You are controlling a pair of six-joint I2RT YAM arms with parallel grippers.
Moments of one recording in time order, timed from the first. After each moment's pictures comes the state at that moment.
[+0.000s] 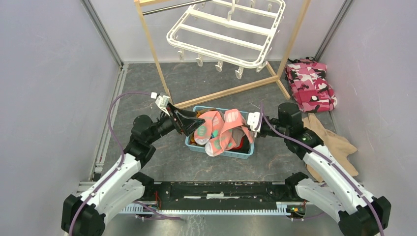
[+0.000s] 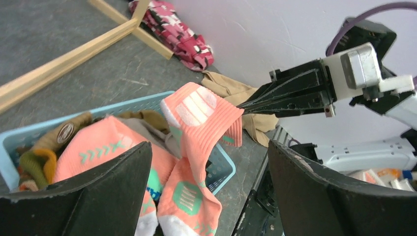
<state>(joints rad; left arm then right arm) -0.45 0.81 0.47 0.42 0.50 -0.66 0.46 0.88 0.71 -0.29 -0.62 -0.74</state>
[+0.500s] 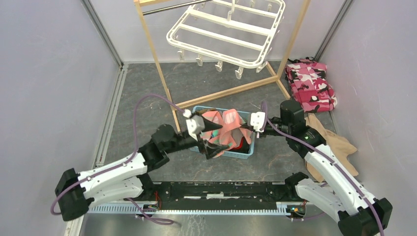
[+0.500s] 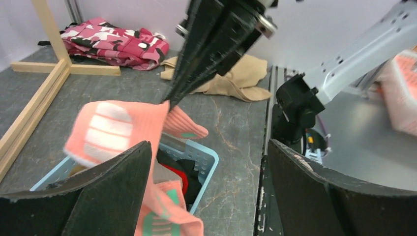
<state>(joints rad) -0.90 0.89 0.56 0.44 0.41 -0.17 0.45 0.88 0.78 -0.36 -0.78 -0.79</state>
